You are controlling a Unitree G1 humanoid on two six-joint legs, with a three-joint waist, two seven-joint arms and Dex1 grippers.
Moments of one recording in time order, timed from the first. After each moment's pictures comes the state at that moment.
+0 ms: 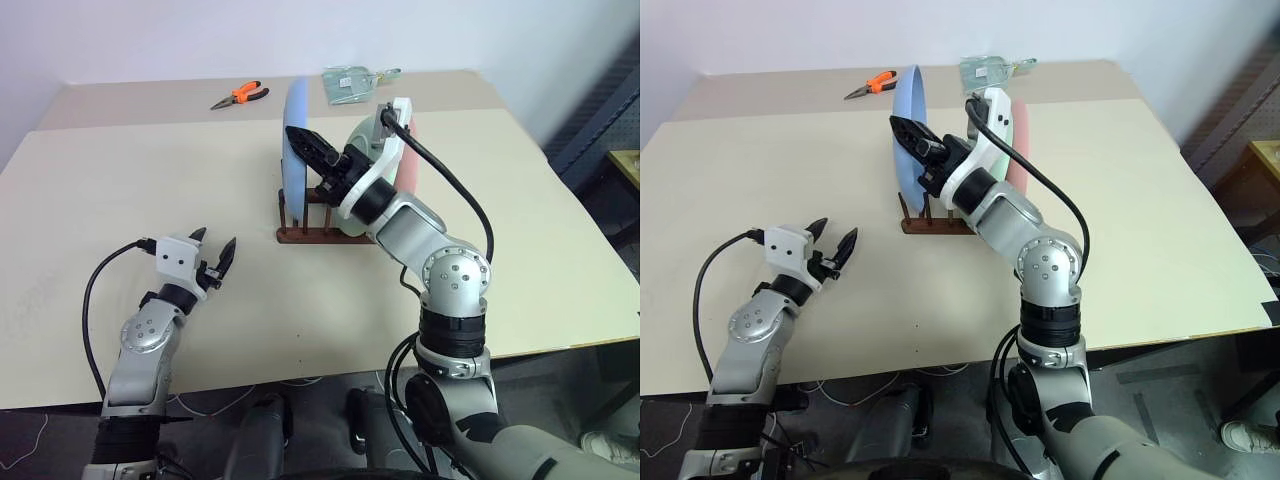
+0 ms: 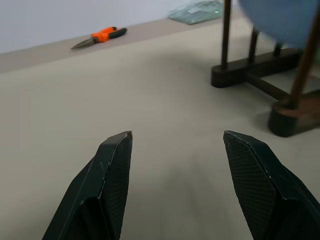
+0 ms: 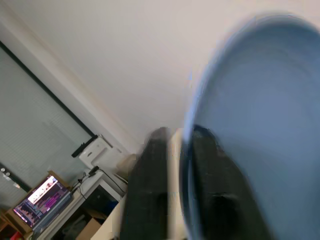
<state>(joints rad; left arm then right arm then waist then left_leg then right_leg) -0.05 0.34 0.13 -0.11 -0.18 0.05 -0.35 -0.73 0.10 -0.10 -0.21 0.95 0.82 0.04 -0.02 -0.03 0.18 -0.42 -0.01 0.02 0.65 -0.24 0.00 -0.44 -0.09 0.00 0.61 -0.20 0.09</state>
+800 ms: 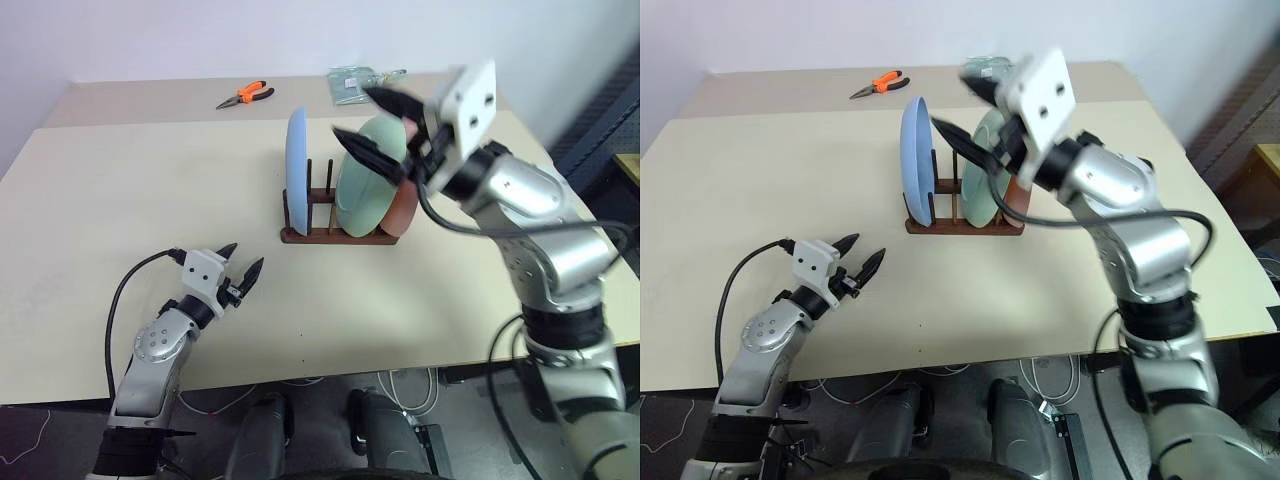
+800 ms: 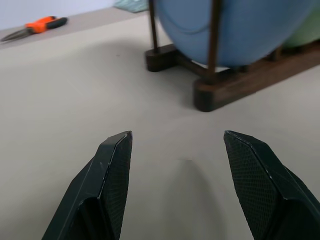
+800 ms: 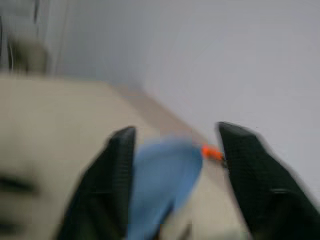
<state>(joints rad) -0.01 0.36 0.02 -0.16 -0.18 0.06 -0.47 -0.59 -0.69 0.03 -0.45 0.48 0.50 0.66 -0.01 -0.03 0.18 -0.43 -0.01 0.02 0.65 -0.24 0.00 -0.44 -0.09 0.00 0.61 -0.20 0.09</state>
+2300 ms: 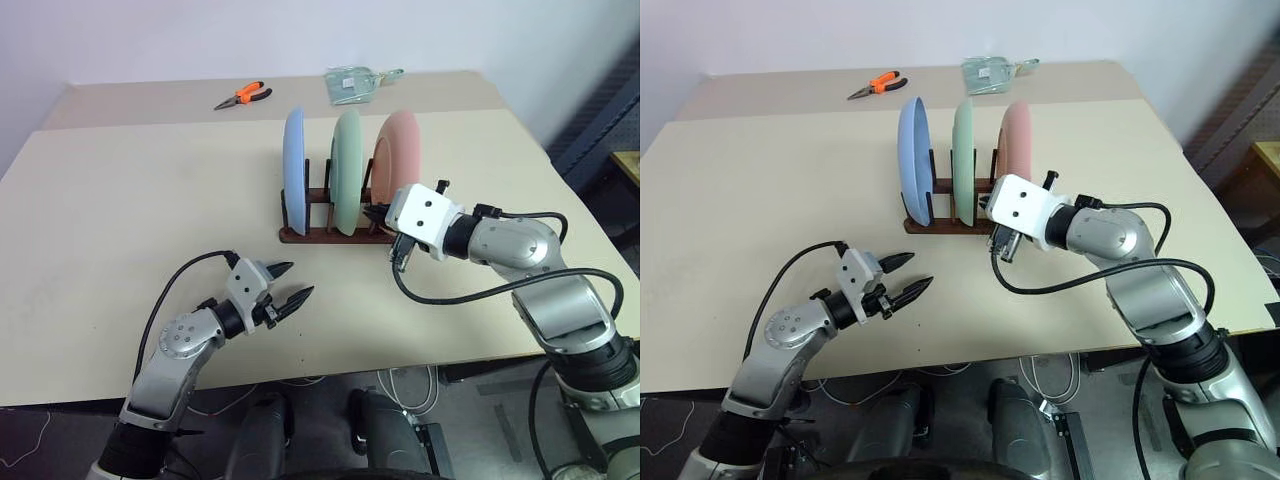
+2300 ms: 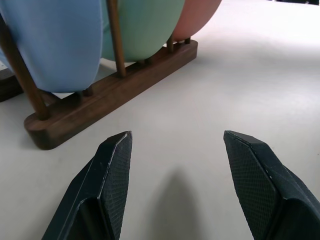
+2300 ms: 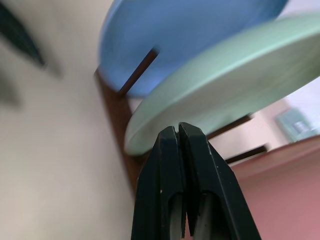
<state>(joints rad) -0.03 0.41 -0.13 -0.28 -0.23 0.19 -0.65 -0.45 -0.80 0.21 -0.48 0.07 0.52 0.79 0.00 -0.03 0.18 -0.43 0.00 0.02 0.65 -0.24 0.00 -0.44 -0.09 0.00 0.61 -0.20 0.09</state>
